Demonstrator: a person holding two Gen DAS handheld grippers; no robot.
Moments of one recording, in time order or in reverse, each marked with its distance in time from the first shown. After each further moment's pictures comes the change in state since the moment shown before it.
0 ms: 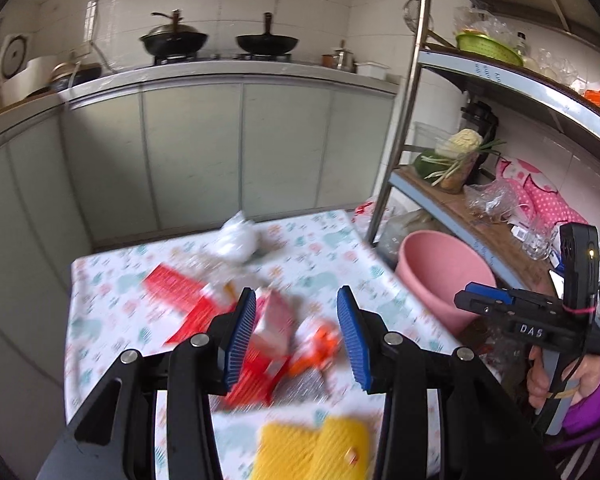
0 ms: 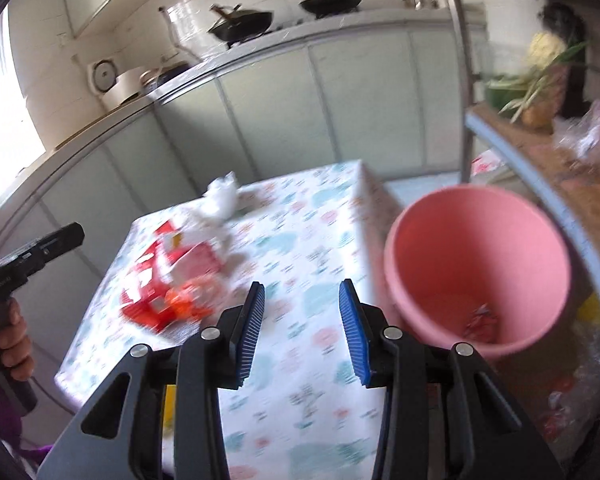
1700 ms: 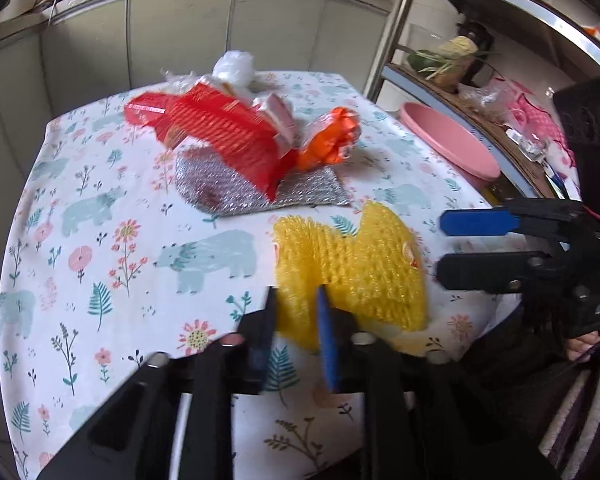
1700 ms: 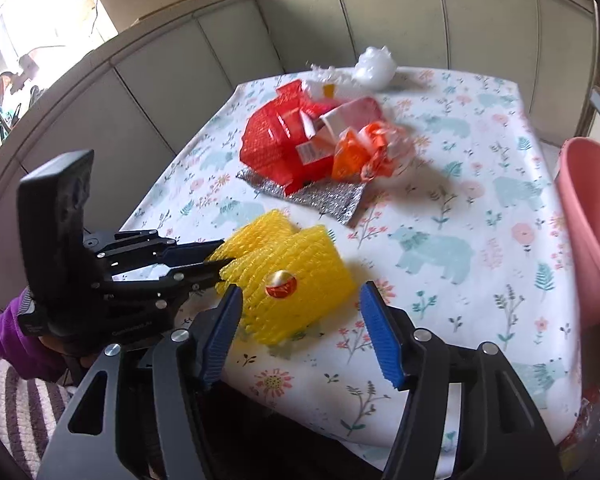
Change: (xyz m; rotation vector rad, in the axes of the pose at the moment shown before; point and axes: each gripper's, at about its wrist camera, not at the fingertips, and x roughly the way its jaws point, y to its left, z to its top) left arm 0.033 0.019 -0.137 0.009 0.262 -0.101; right arm 0.045 0.112 -0.074 -0.254 0.312 0.169
